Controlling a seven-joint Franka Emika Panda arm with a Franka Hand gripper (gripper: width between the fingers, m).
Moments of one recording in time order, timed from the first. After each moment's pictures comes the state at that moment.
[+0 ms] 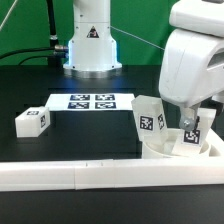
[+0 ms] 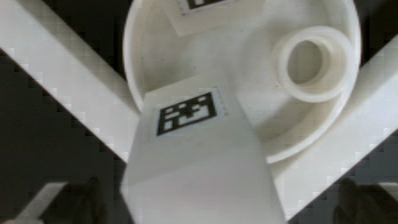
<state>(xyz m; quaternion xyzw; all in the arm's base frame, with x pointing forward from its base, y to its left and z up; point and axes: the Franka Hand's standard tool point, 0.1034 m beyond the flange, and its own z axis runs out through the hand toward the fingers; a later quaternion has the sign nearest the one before) 0.653 0.108 0.077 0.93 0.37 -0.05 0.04</state>
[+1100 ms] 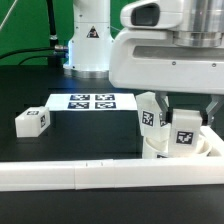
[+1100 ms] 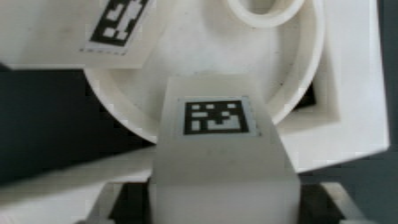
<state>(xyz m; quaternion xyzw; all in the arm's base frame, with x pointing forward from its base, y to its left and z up) 0.659 0.078 0.077 0.98 -0.19 -0.01 0.00</state>
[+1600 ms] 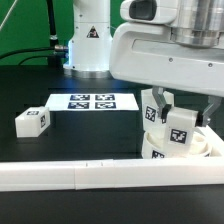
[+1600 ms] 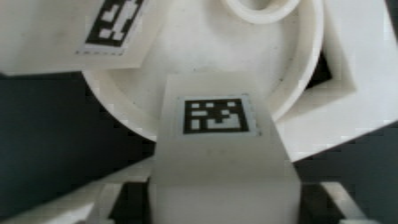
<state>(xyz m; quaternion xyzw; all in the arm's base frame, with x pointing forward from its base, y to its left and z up) 0.660 0.077 0.080 0.96 -0.27 -0.01 0.03</state>
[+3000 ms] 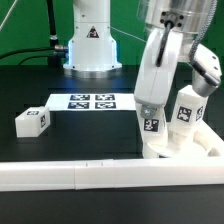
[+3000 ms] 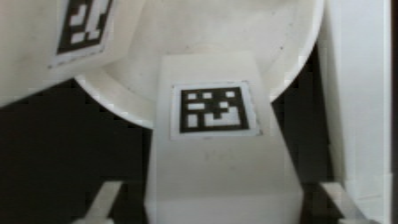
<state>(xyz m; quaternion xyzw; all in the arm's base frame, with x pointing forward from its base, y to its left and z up) 0.618 0.050 0.084 0.59 -0.80 0.04 0.09</state>
